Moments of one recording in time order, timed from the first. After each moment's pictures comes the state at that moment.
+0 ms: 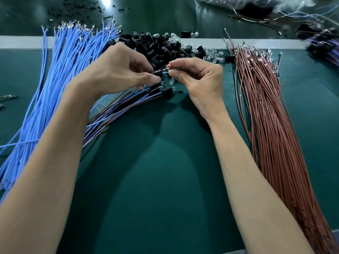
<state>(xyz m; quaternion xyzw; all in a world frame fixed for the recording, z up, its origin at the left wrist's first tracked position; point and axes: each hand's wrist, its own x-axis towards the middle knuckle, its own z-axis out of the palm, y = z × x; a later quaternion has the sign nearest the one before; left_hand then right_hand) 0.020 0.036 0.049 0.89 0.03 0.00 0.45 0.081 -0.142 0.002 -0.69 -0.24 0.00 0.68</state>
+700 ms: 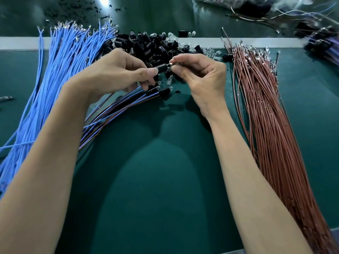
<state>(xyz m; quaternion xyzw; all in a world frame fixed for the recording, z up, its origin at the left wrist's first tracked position) 0.018 0.034 0.048 0.85 0.04 -0.06 0.52 0.083 -0.147 0.005 -0.68 -0.24 -0.02 0.69</state>
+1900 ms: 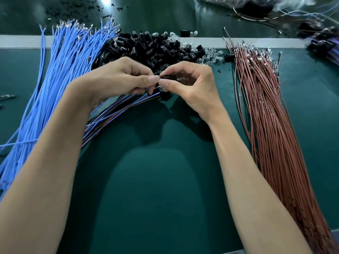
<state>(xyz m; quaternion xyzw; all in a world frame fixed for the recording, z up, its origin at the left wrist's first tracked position) 0.014 0.038 0.046 0.85 -0.04 -0.12 0.50 0.072 -0.146 0.008 -0.70 -0.31 0.09 0.64</state>
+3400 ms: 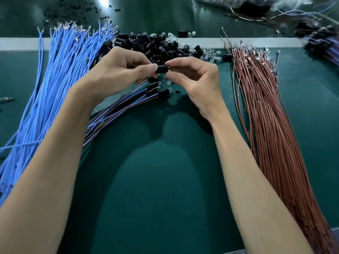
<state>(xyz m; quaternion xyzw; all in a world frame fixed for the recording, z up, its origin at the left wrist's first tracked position) 0.020 0.032 0.043 0.86 0.02 0.01 0.51 0.080 -0.146 0.007 -0.70 -0.25 0.04 0.67</state>
